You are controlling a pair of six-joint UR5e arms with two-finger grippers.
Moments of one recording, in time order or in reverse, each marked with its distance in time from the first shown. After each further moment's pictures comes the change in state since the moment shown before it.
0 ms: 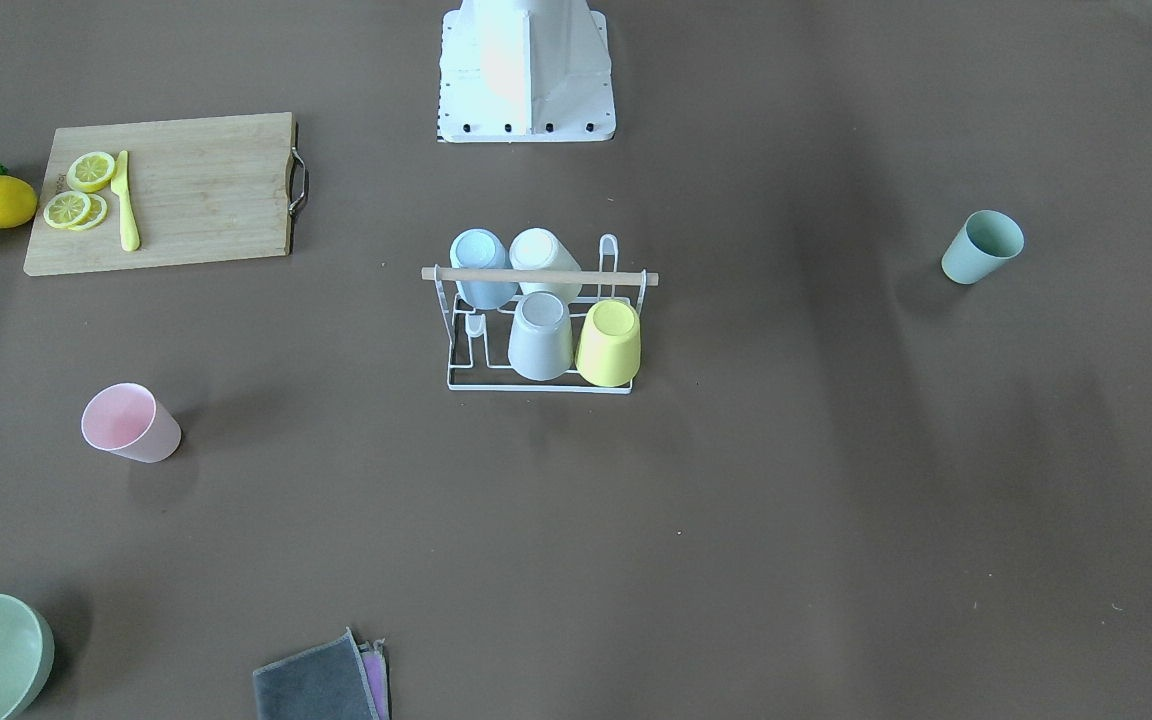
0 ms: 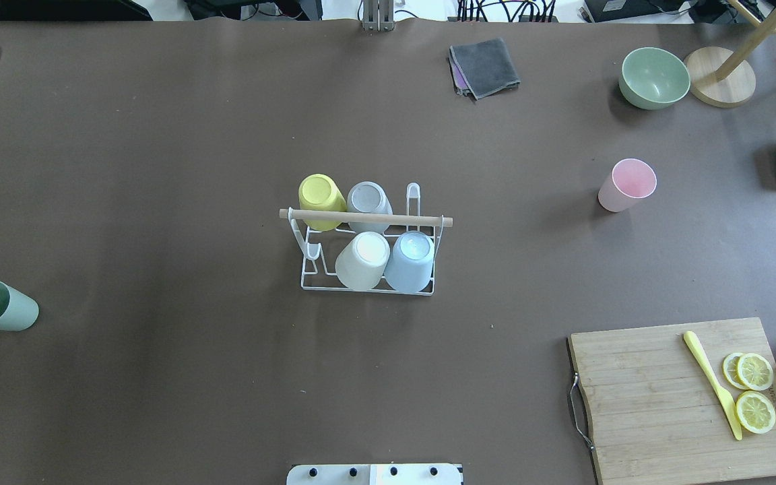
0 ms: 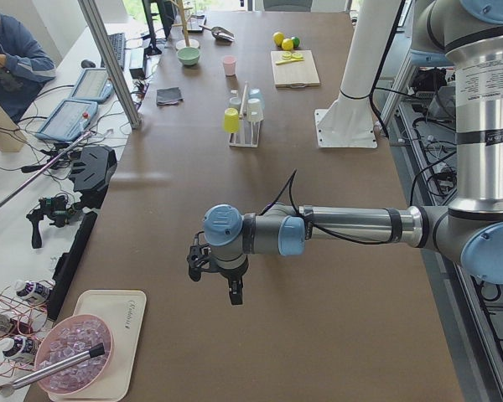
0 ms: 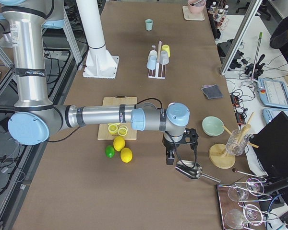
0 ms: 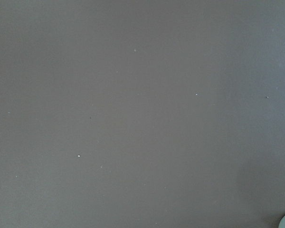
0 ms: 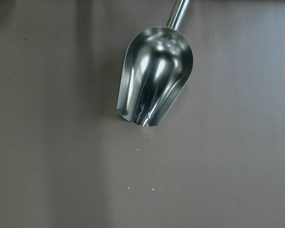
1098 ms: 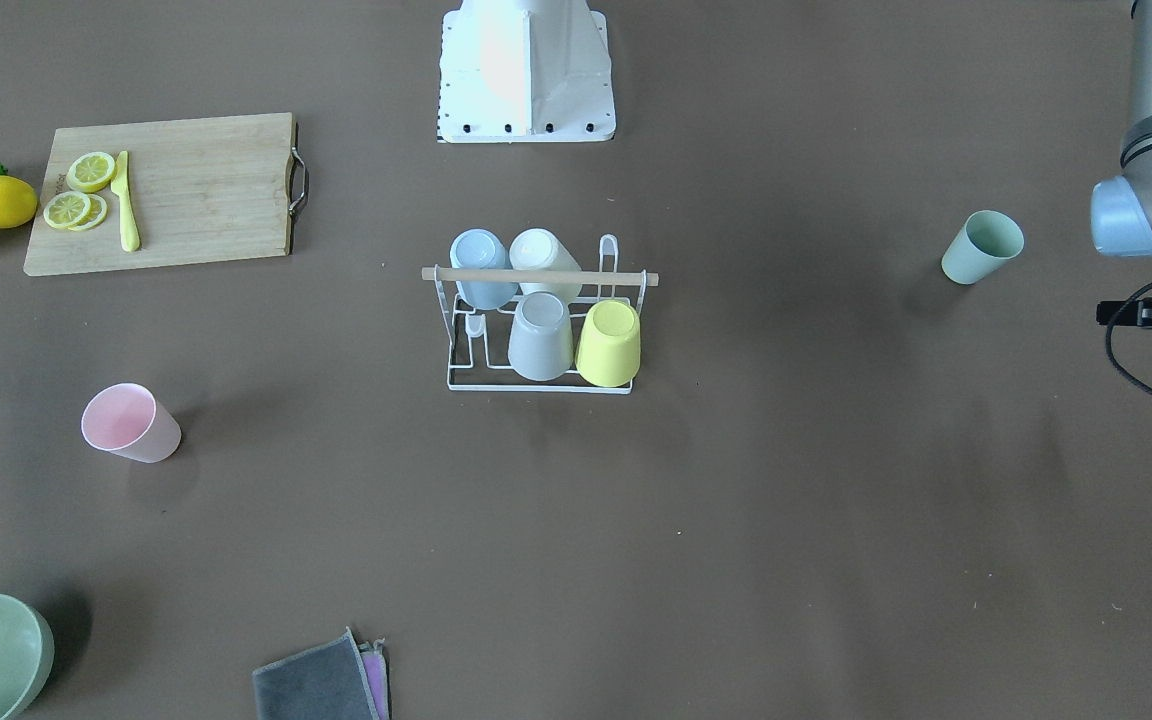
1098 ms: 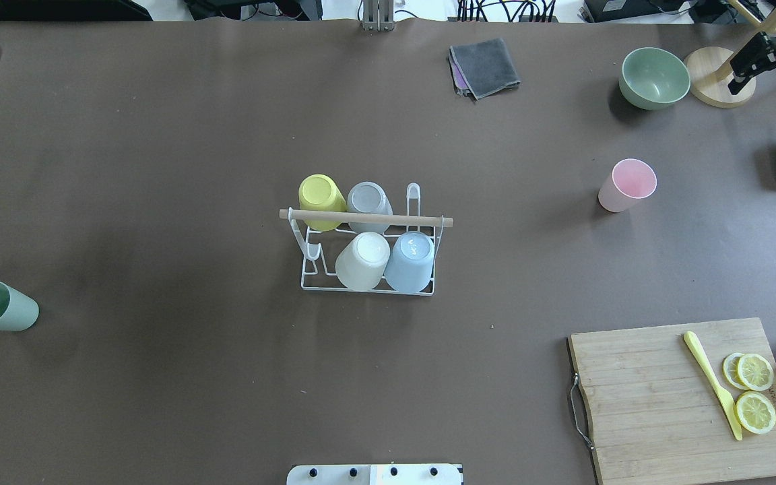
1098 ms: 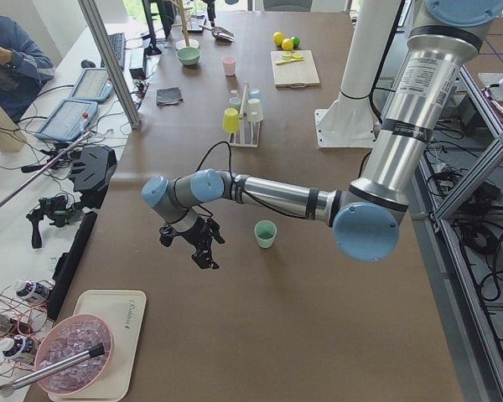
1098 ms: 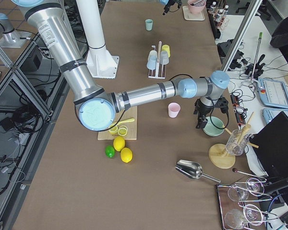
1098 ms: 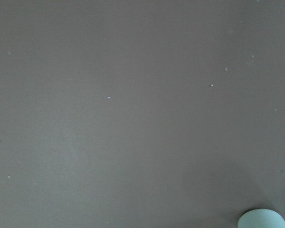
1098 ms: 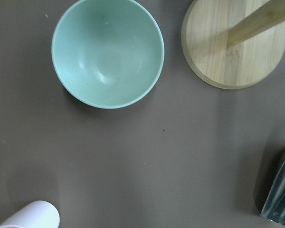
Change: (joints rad) left arm 0.288 -0.472 0.348 0.496 0.078 0.248; right arm -0.207 0.454 -0.299 -0.066 0.034 0.165
